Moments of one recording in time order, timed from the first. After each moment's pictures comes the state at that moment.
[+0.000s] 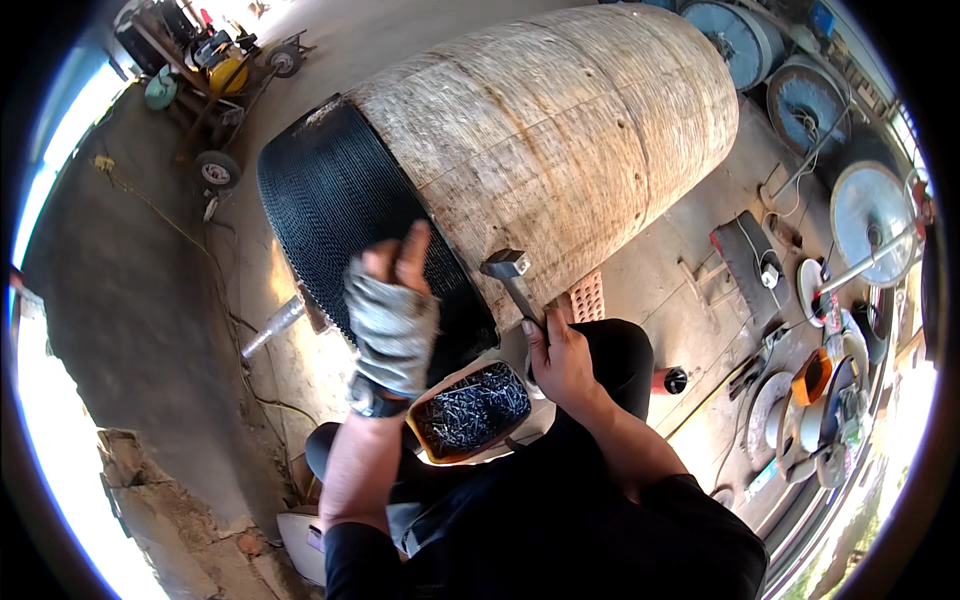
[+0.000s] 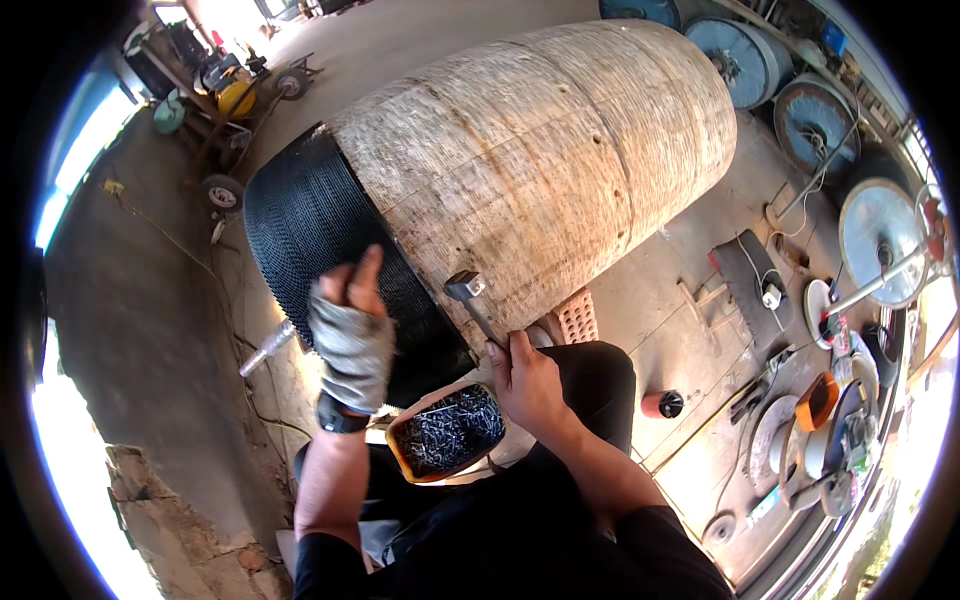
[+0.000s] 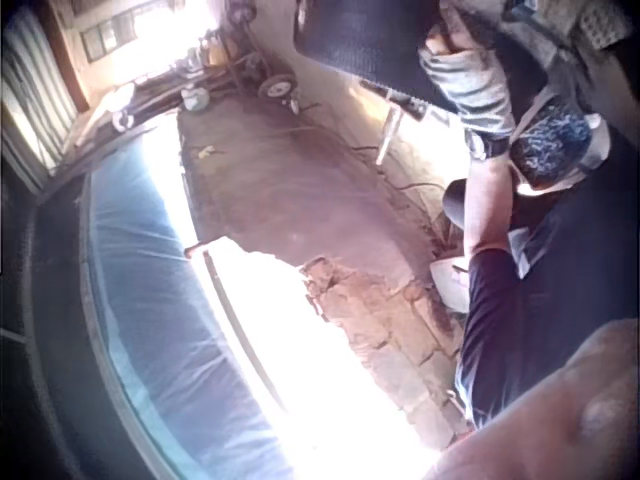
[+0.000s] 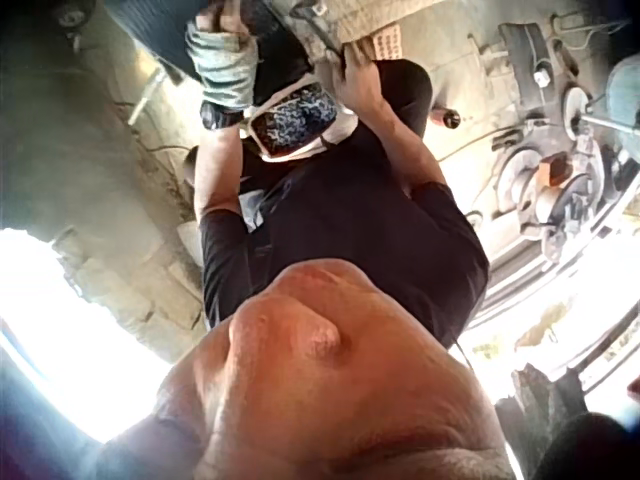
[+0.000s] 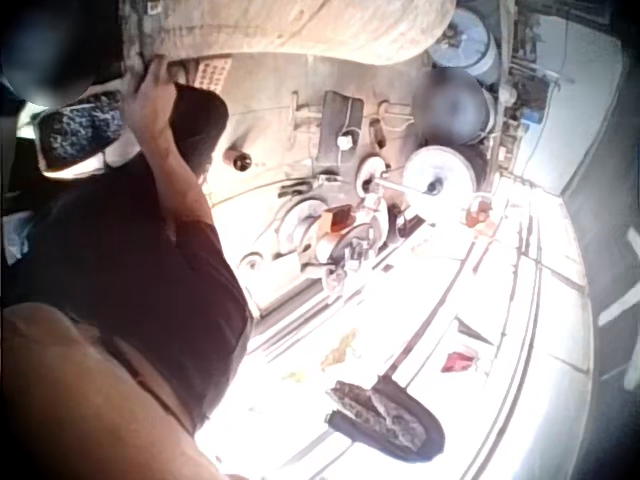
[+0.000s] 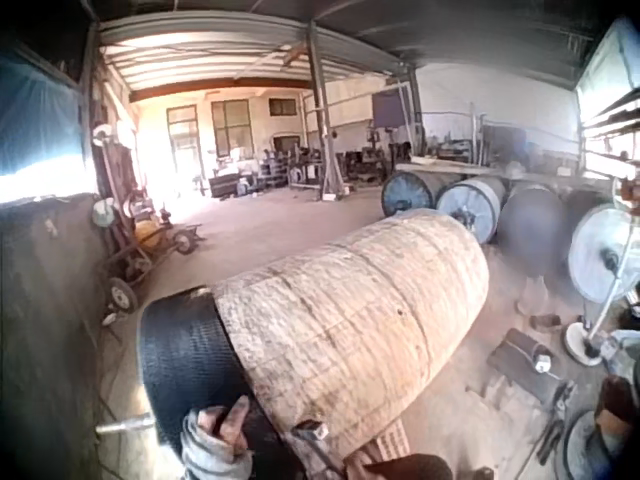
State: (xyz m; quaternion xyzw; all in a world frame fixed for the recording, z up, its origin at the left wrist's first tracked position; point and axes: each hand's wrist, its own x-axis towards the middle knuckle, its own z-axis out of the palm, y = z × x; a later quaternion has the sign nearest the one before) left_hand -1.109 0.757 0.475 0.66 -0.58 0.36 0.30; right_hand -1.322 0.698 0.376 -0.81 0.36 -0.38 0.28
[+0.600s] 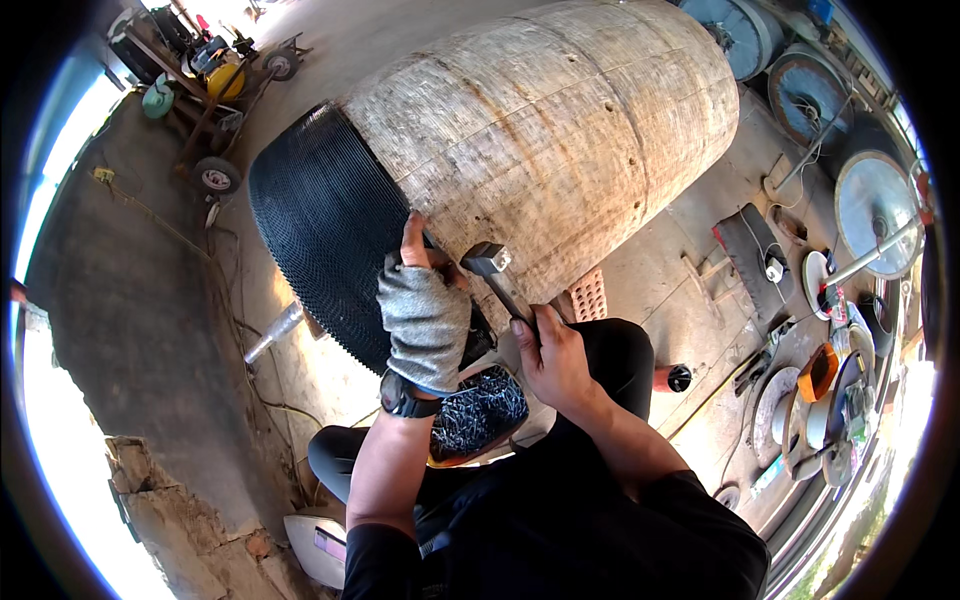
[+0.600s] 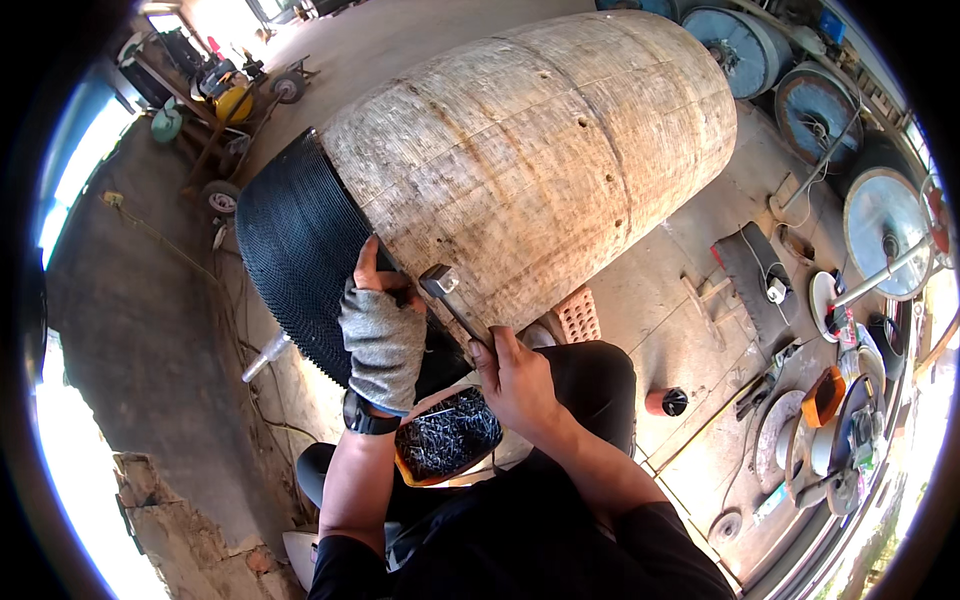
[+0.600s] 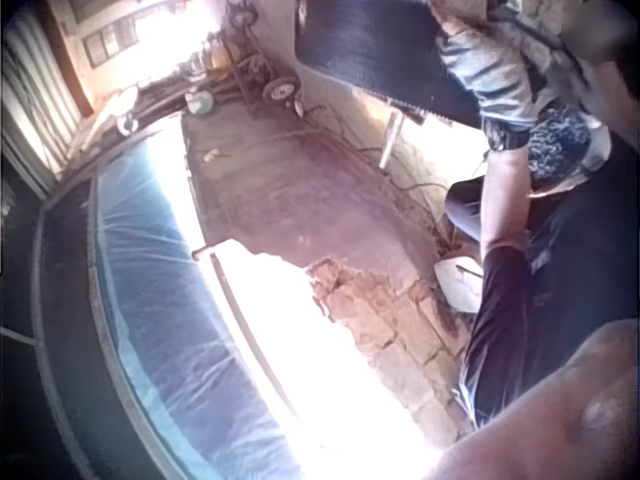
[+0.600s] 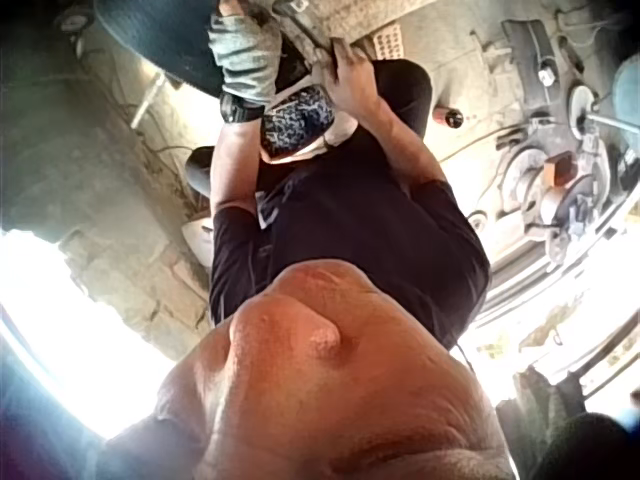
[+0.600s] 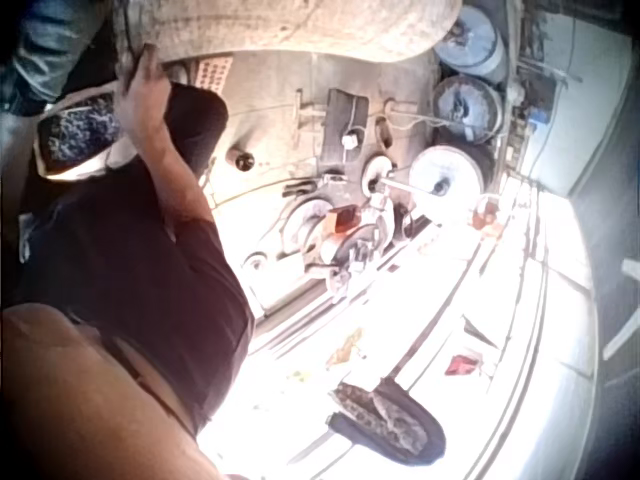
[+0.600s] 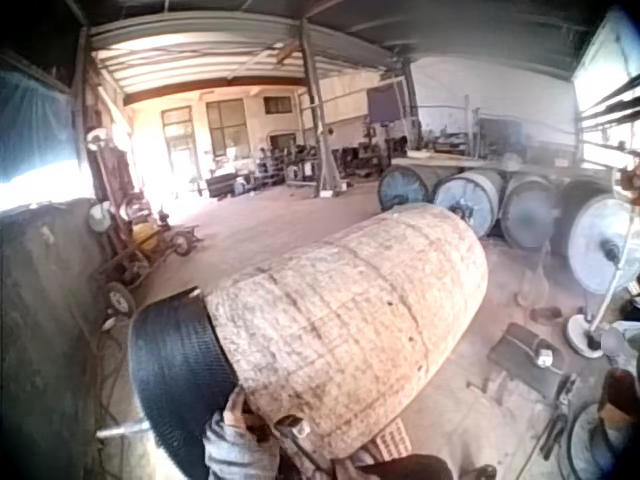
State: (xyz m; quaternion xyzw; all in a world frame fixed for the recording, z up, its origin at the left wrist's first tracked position) left_hand -1.154 0.728 0.444 0.71 -0.51 0.15 0.45; right_hand -1.326 0.694 0.383 -0.81 0.30 -0.41 0.29
